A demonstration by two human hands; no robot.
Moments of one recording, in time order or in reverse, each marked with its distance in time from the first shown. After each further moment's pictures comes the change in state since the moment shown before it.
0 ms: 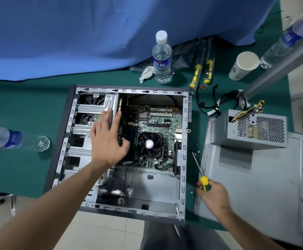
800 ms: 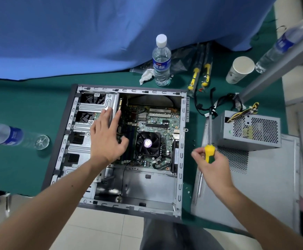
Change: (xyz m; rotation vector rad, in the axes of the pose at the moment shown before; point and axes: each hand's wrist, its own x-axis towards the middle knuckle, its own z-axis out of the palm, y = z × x) left_hand 0.000 -0.001 0.000 -0.030 0.011 -0.014; right_hand -0.001 -0.091 -0.029 0.299 0.077 -0.277
